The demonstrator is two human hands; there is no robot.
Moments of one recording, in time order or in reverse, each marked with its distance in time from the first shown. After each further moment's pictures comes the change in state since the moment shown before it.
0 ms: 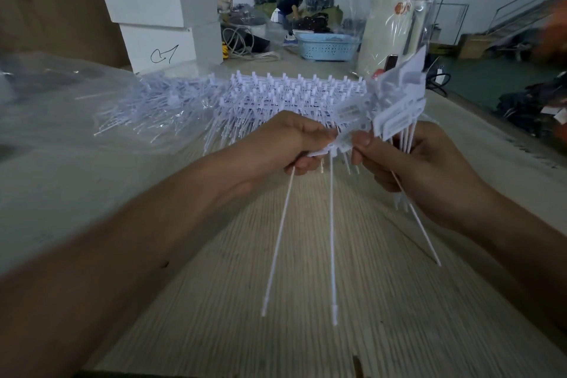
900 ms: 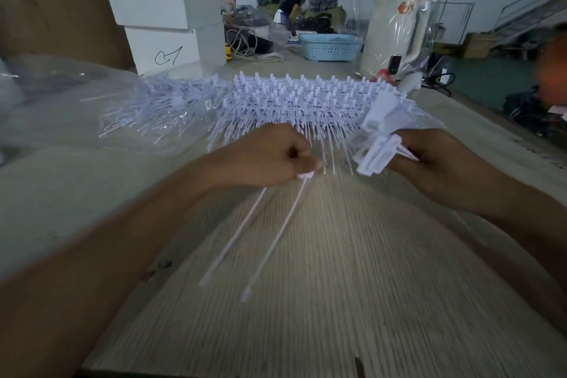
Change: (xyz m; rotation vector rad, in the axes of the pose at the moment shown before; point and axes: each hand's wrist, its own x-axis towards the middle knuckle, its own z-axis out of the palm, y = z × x) left_hand 0.005 -0.014 -0.021 0.730 -0.084 0.094; right_hand 0.003 0.007 -0.032 -0.614 -0.105 -0.090
